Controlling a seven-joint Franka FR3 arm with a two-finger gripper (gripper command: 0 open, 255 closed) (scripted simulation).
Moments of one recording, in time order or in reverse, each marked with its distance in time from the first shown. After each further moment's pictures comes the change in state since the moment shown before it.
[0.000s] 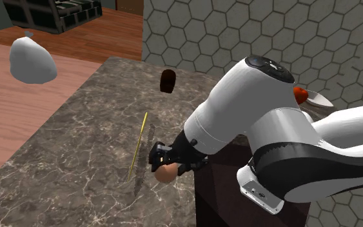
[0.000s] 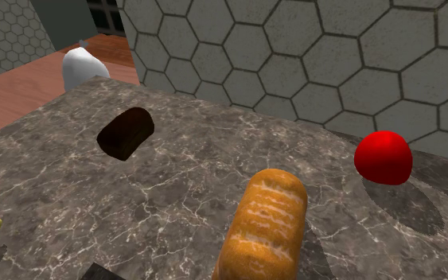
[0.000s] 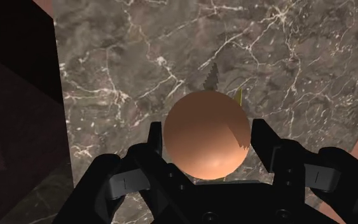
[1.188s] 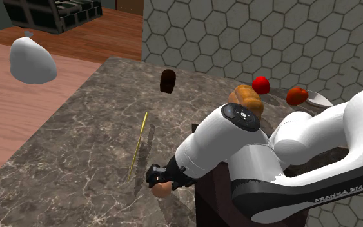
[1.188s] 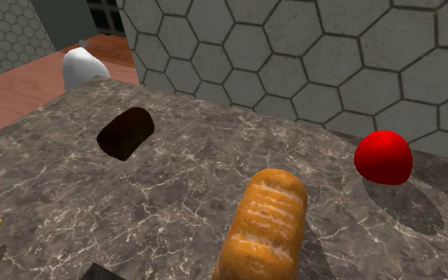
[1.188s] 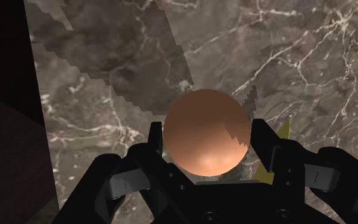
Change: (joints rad) arm -0.100 0.172 0.219 -0.103 0.046 0.295 0.015
